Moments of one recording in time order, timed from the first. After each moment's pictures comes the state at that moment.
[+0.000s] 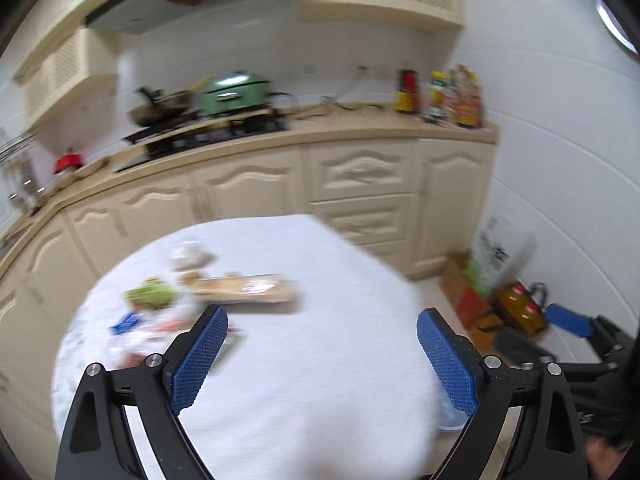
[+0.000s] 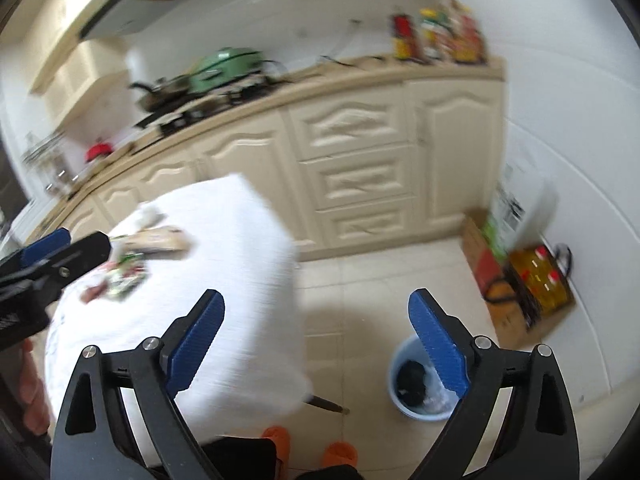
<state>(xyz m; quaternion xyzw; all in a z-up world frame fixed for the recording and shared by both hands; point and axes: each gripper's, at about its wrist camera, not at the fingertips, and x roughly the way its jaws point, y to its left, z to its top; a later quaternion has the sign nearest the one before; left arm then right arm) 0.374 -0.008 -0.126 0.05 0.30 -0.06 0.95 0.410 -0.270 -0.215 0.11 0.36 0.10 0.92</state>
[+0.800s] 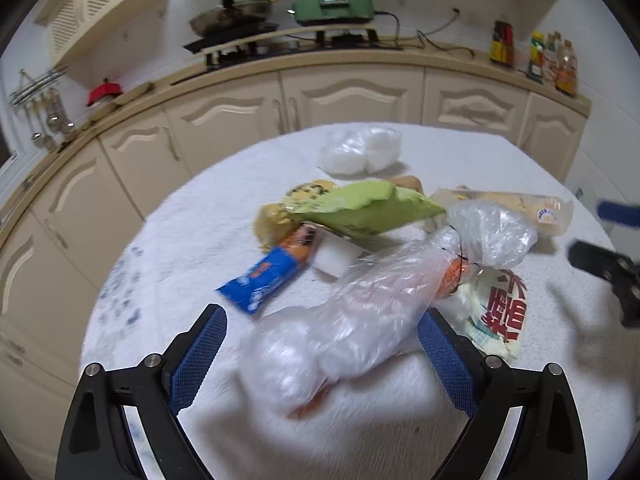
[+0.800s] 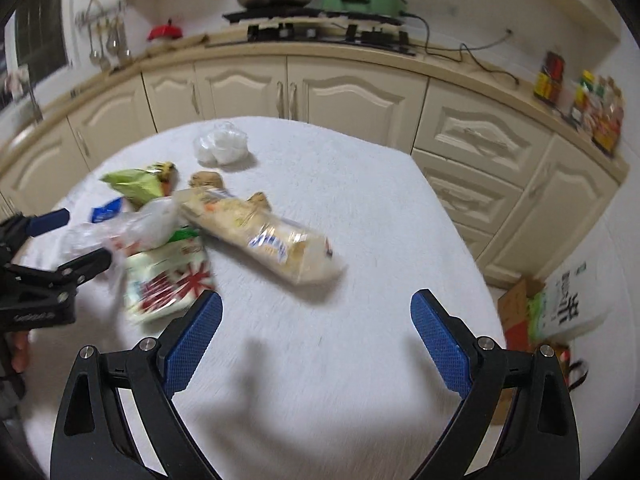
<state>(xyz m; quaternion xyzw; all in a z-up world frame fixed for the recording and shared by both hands) 0.506 0.156 -0.223 0.04 0.41 0.00 0.91 0.538 -0.068 -0.255 -0.08 0.41 0.20 0.88</state>
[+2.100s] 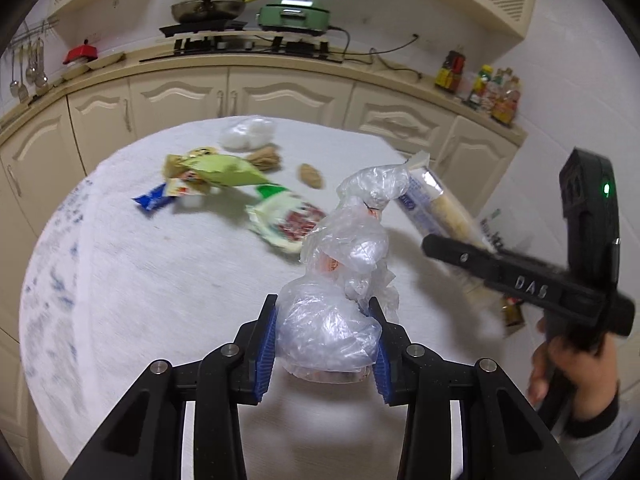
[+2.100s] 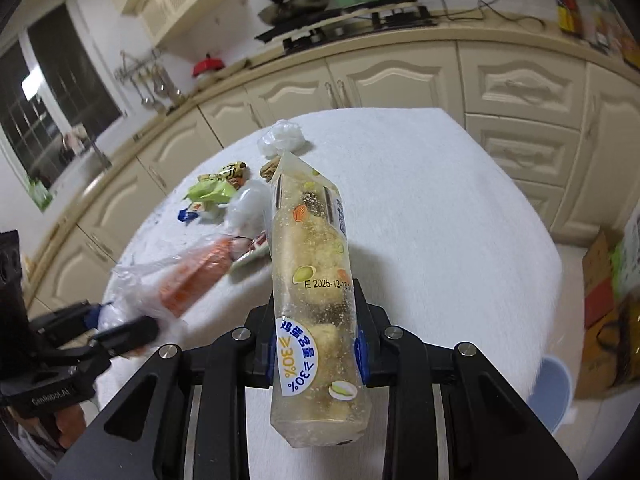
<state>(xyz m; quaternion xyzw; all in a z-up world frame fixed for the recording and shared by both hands) 0.401 0.132 -0.182 -0.08 0.40 -0.08 0.91 0.470 -0.143 -0.256 0.10 0.42 0.31 0.85</state>
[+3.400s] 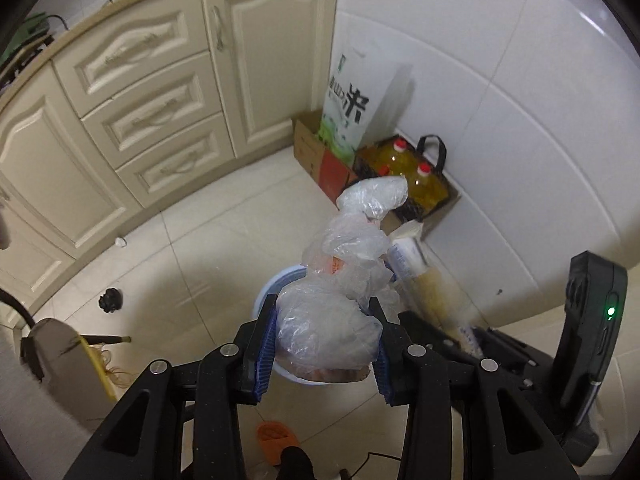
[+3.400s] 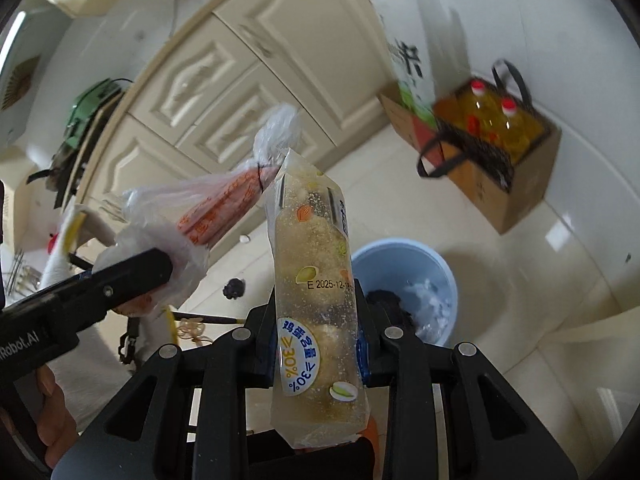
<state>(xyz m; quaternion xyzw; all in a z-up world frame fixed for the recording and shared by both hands) 0.565 -0.340 -0.310 0.15 0.51 -0.28 0.80 0.418 -0.508 -0.467 0.35 0.45 -0.01 0.82</state>
